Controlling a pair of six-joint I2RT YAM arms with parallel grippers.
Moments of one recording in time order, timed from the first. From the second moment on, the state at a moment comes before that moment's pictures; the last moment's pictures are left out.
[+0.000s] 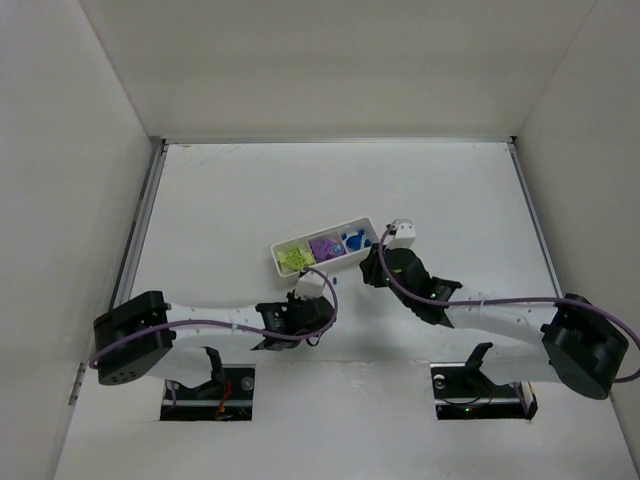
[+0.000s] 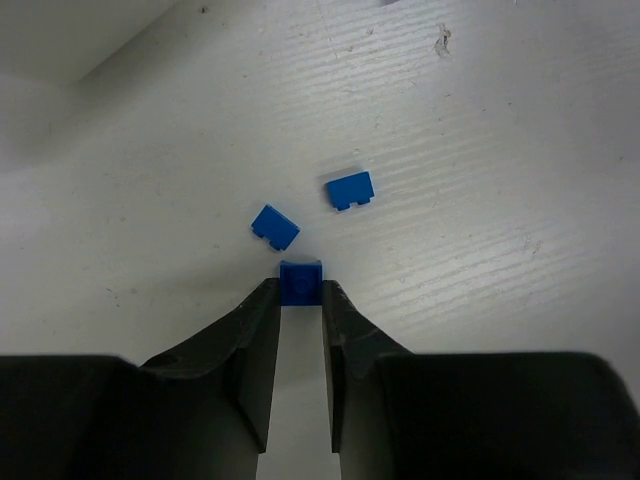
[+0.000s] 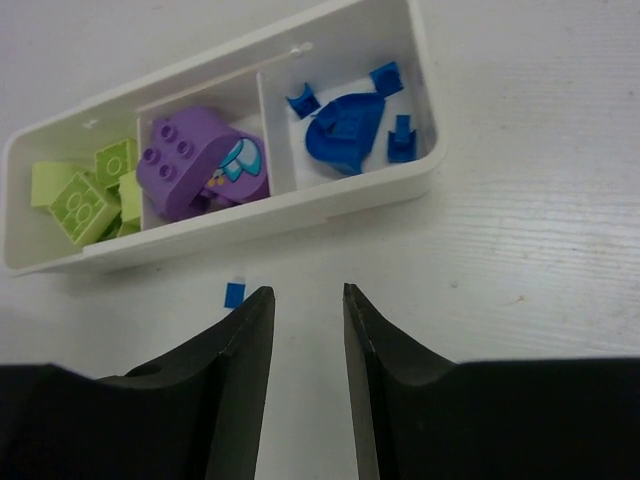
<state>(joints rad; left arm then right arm) -1.23 1.31 0.53 -0.25 -0.55 -0.81 0.86 1.23 0.53 0.21 0.43 0.61</state>
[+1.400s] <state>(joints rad) -0.91 0.71 0.43 -0.32 -0.53 -0.82 1.20 1.69 0.83 0.05 0.49 0.77</state>
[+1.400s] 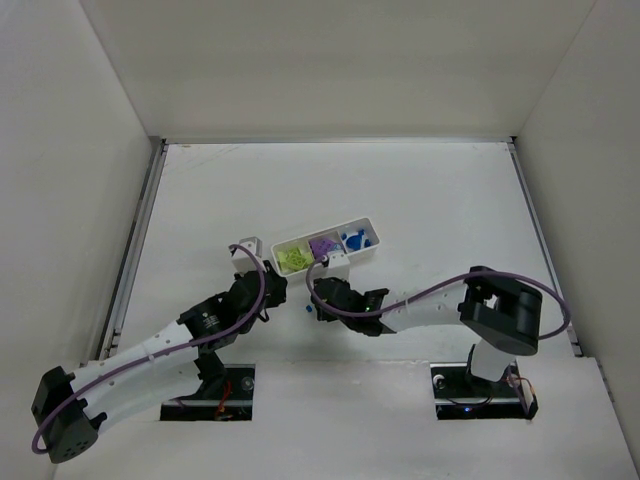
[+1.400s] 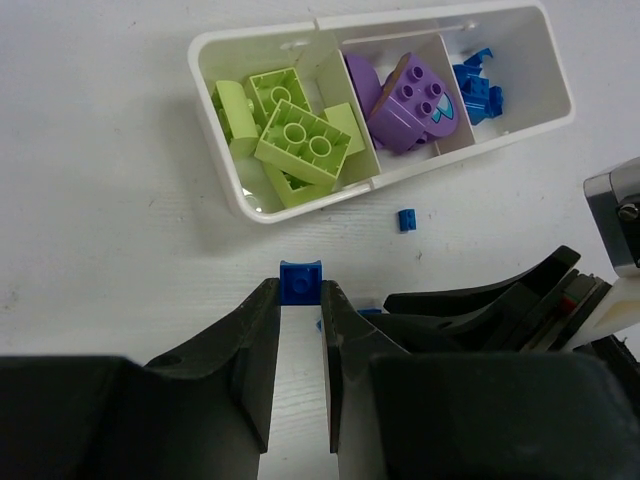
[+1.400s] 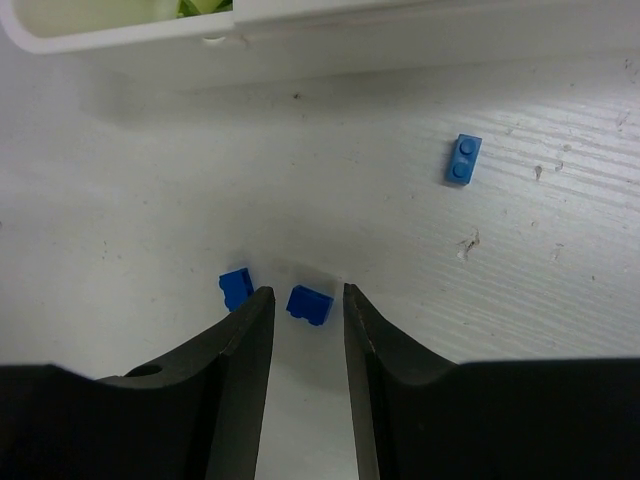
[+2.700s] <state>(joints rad) -0.92 0.92 0.59 -0.11 -0.43 -0.73 0.81 1.57 0.90 0.03 0.56 0.59</state>
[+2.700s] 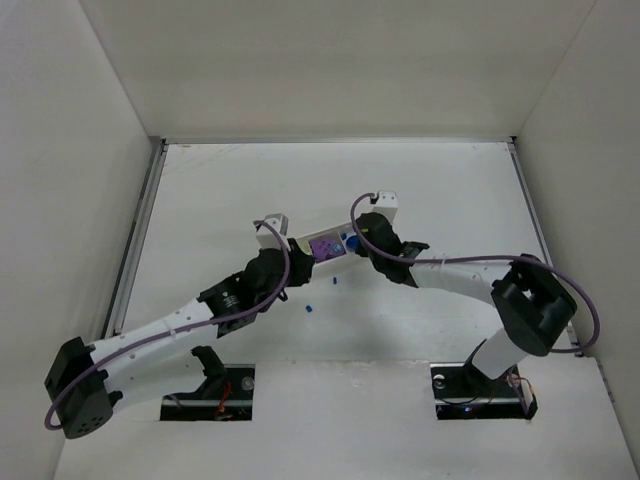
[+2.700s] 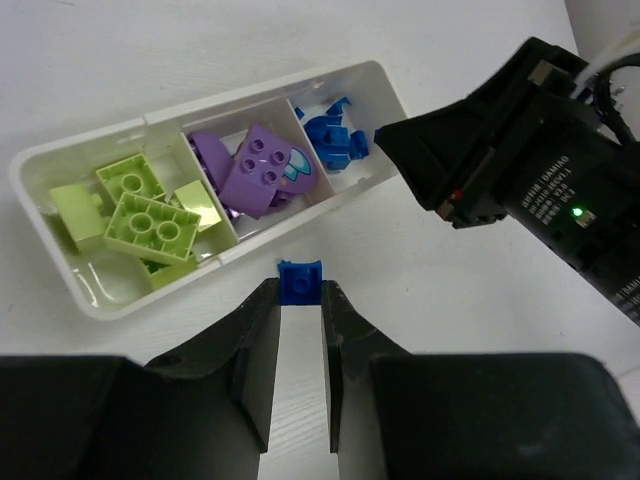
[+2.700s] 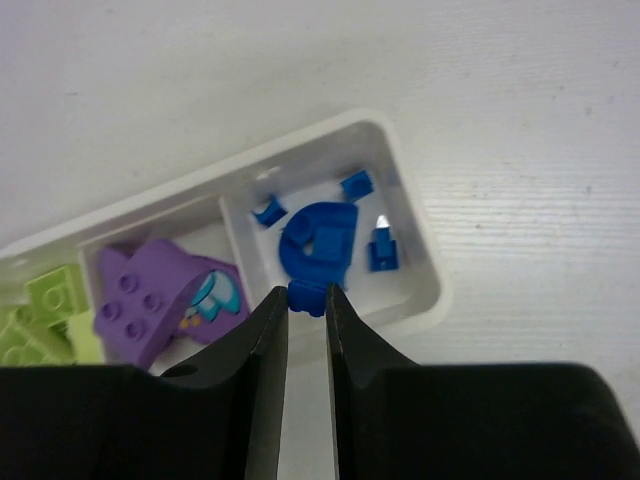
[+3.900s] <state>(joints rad) -0.86 1.79 1.12 0.14 -0.33 -0.62 0.75 1.07 0.51 0.07 0.55 0.64</state>
